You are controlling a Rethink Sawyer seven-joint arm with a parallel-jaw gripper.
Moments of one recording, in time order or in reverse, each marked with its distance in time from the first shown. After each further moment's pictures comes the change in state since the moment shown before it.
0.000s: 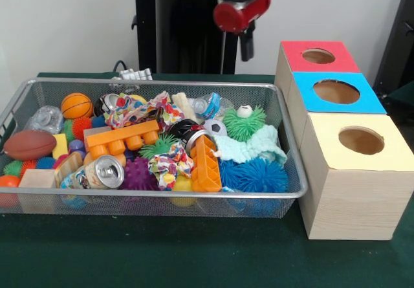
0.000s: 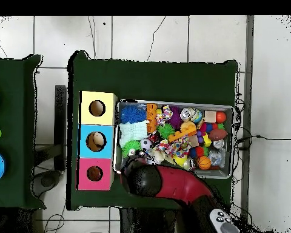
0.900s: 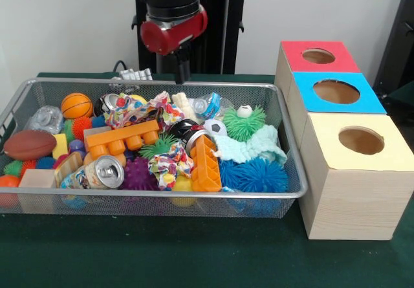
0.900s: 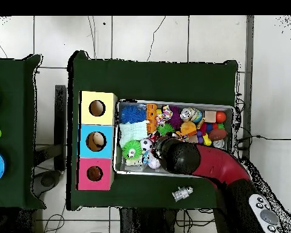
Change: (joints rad) arm -0.133 0.087 -0.001 -0.248 -0.135 0.171 0.000
